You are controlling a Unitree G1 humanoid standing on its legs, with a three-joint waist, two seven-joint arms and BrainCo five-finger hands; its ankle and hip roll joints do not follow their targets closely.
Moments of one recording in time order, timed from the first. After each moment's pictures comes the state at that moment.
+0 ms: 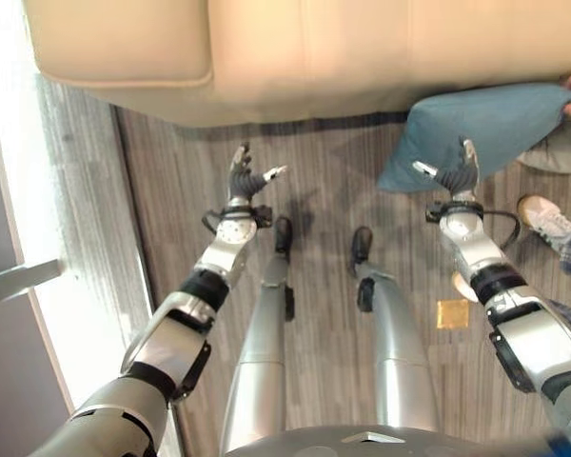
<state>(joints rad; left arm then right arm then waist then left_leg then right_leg) -0.69 0.32 -0.39 0.74 -0.48 -0.20 0.40 -0.73 -0.42 0.31 0.87 0.26 -0.17 -0.51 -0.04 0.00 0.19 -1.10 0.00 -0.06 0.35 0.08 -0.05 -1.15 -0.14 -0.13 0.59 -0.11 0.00</state>
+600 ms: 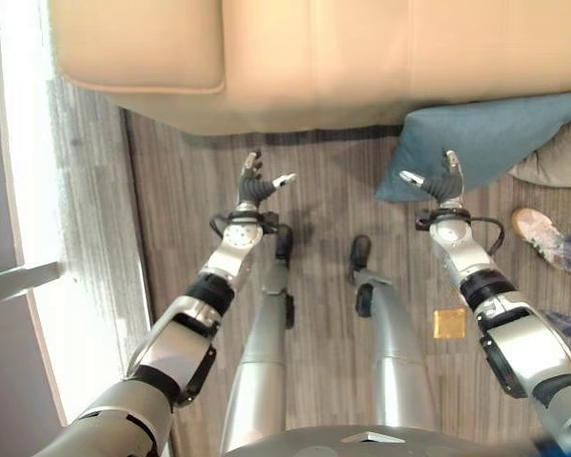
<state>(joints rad) -0.66 0.28 -0.39 0.74 -0.44 -0.20 0.37 -0.69 -0.35 0.30 0.87 0.25 -0.17 -0.47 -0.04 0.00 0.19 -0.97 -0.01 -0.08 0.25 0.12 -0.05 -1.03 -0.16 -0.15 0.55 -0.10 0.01</state>
